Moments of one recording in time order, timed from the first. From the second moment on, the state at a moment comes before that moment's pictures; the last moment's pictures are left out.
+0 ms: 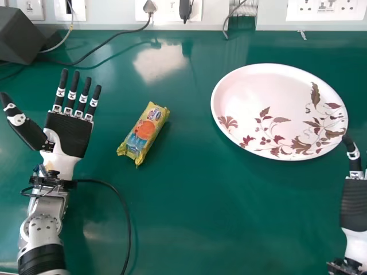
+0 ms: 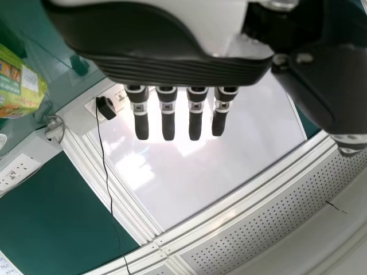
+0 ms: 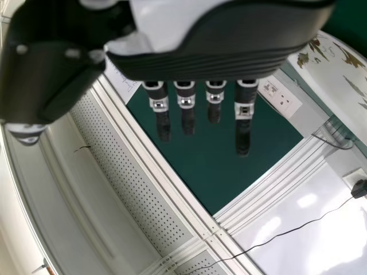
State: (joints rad) left arm -0.34 0.11 0.58 0.40 -0.96 0.24 -0.80; right arm 0.39 0.08 -0.29 -0.31 0.91 -0.42 0.51
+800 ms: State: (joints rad) left arm -0.34 0.11 0.58 0.41 -0.96 0.24 -0.79; right arm 0.39 0.08 -0.28 -0.29 0.90 -0.43 0.52
